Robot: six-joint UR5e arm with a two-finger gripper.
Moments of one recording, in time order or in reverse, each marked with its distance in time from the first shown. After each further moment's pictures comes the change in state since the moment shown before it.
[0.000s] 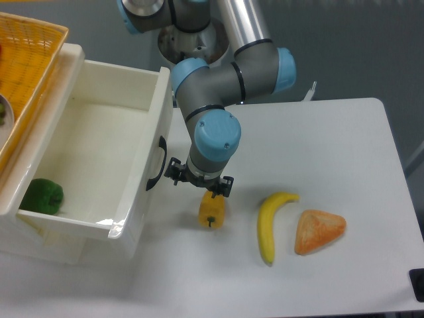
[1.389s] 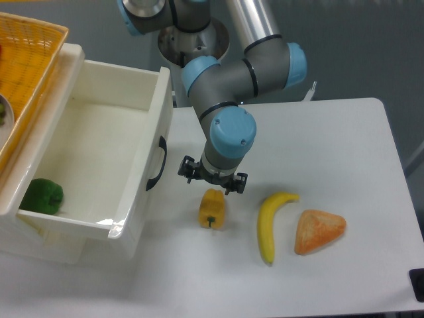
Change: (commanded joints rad) arm 0.041 -0.006 -0.006 0.002 0.031 0.028
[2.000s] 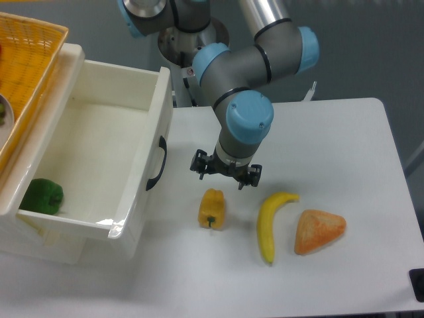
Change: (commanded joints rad) arm 0.043 0.020 -0.002 -0.002 0.000 0.002
